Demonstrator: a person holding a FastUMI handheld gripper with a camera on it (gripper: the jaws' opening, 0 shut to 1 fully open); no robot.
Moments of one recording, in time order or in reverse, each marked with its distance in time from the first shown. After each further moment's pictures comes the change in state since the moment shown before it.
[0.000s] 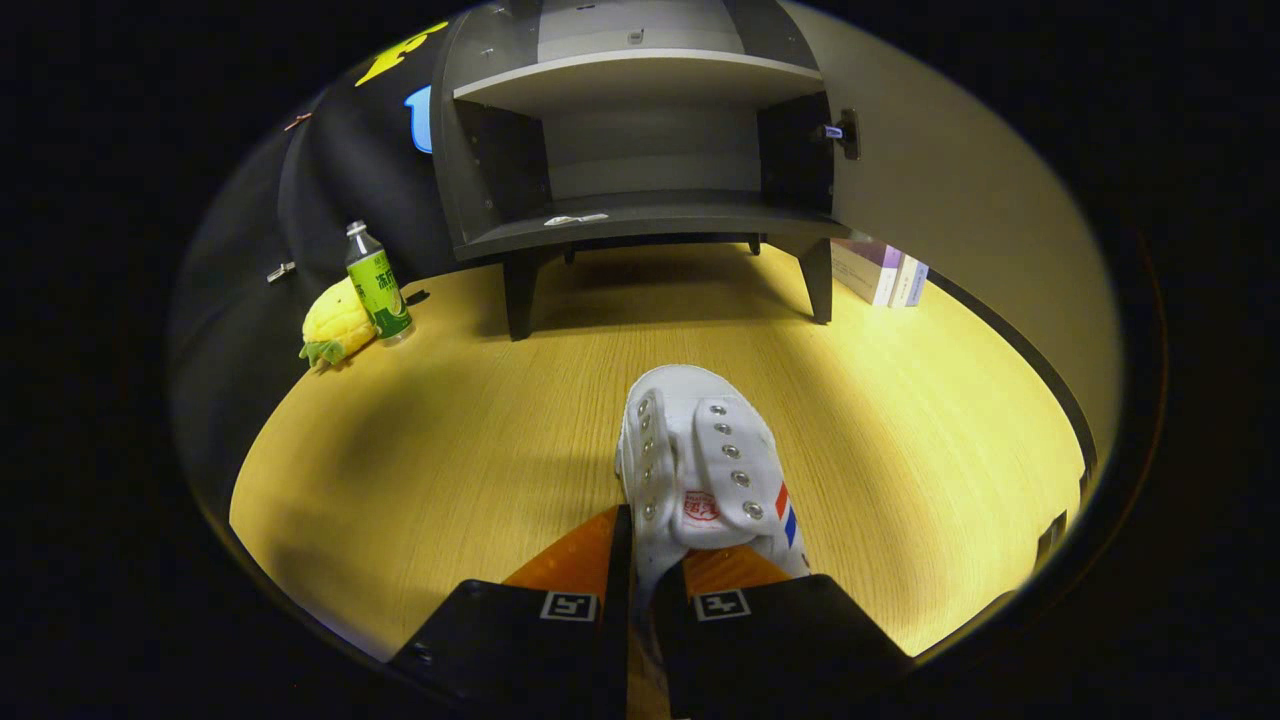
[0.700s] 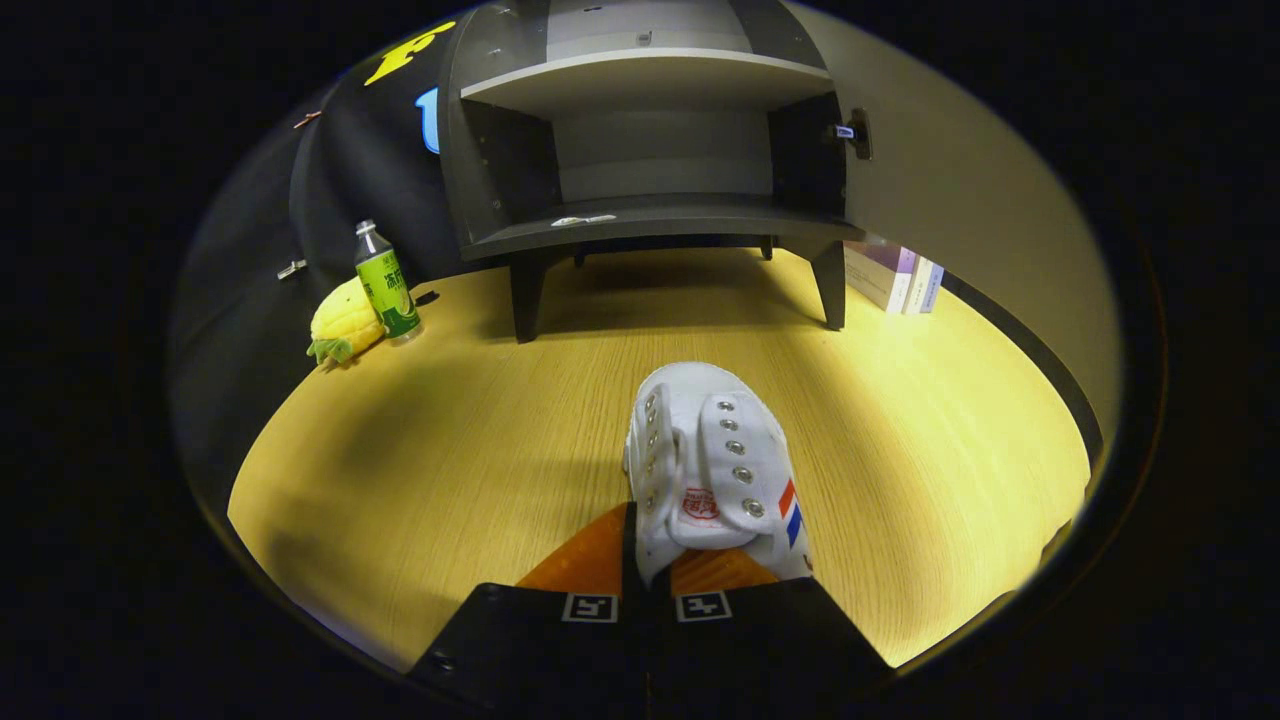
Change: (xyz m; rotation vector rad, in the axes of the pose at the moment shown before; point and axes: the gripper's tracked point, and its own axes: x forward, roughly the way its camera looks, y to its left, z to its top) arm 0.008 0.000 0.000 -0.009 0.002 0.030
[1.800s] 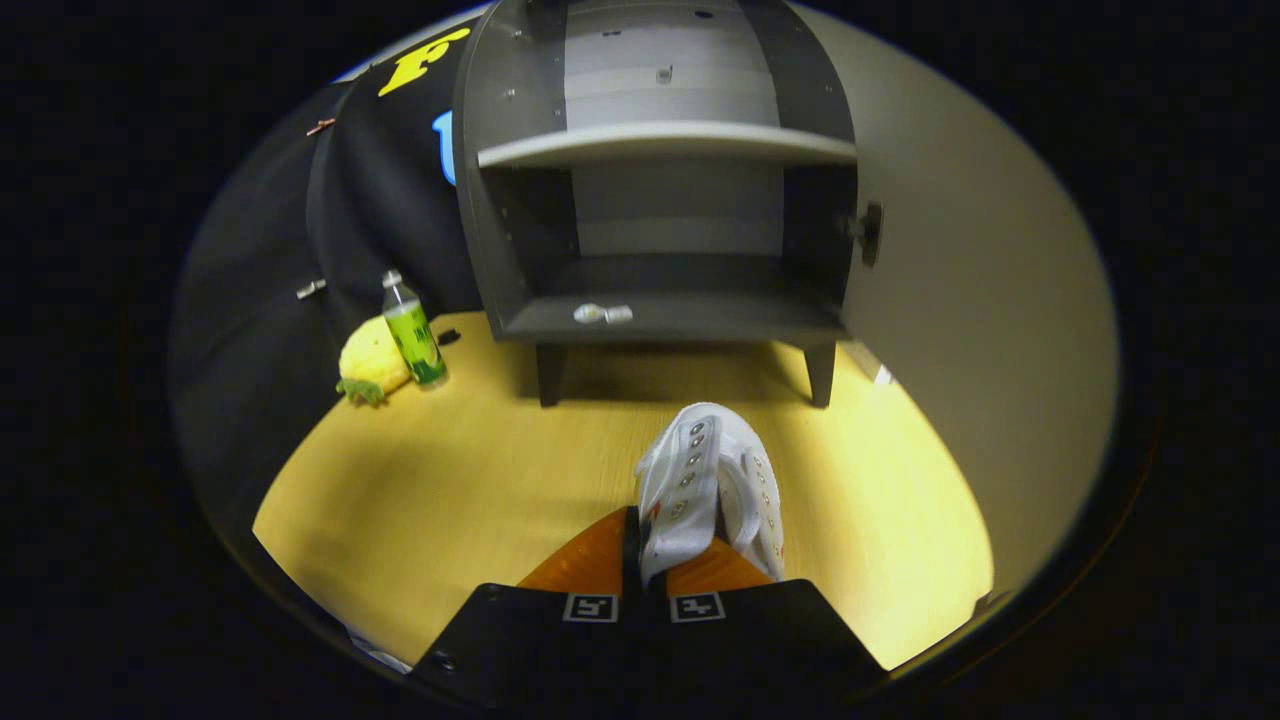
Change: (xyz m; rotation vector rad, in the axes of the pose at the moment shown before) arm -0.061 0.018 0.123 -0.050 -0.106 0.029
